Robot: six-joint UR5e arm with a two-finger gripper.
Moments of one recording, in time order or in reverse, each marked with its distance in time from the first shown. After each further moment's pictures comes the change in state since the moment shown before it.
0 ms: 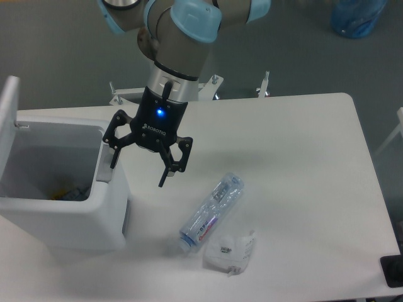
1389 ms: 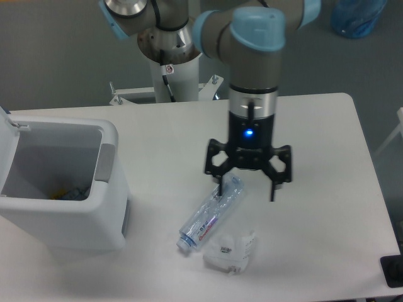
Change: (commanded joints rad) arm 0.213 -0.199 0.196 0.002 0.328 0.337
